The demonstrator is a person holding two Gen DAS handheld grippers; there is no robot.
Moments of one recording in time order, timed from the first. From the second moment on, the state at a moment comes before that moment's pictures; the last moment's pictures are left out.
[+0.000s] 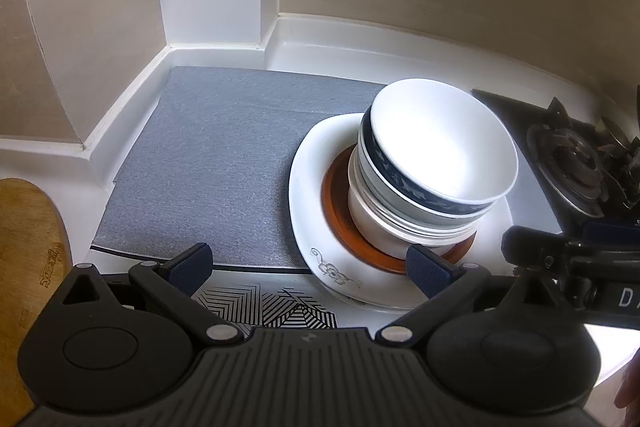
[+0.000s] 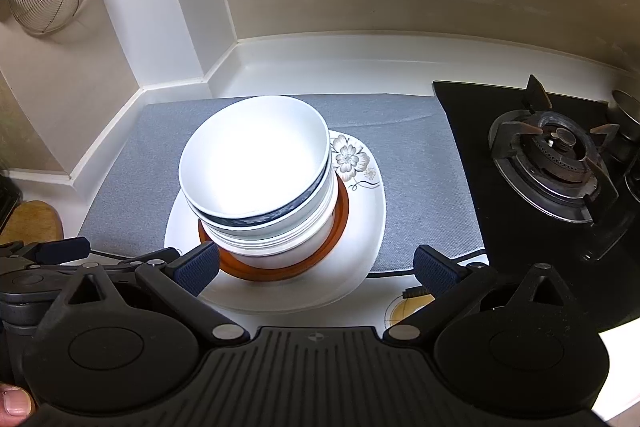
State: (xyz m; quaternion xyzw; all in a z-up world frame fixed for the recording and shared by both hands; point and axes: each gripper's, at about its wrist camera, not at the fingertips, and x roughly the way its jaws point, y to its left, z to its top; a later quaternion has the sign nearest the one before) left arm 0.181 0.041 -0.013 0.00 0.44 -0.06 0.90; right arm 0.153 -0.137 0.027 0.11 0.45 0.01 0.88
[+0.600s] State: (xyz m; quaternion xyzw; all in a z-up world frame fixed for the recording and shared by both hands) left arm 0.183 0.037 -0.017 0.00 0.44 -0.06 0.90; right arm 0.156 -0.138 0.025 0.11 0.46 0.00 0.88
